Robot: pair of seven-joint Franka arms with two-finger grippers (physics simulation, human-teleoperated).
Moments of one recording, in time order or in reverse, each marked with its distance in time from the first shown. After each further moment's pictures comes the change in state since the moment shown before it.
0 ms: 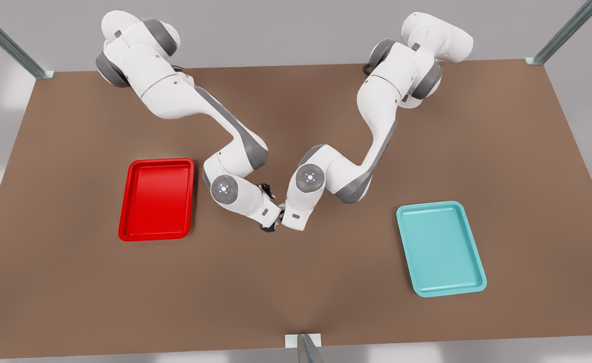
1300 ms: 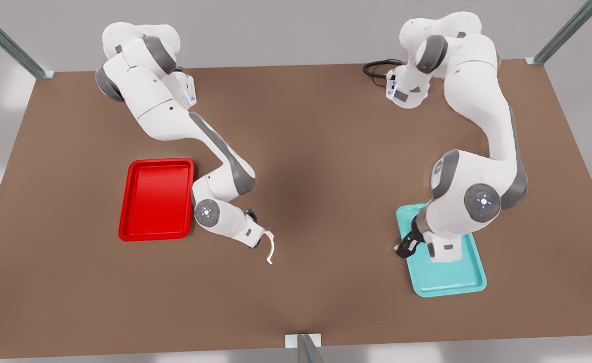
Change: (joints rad) left arm 0.490 -0.221 0.001 0.024 -0.009 -0.336 0.031; right arm -0.085 0.109 -0.035 0.026 -0.018 0.093 -0.186
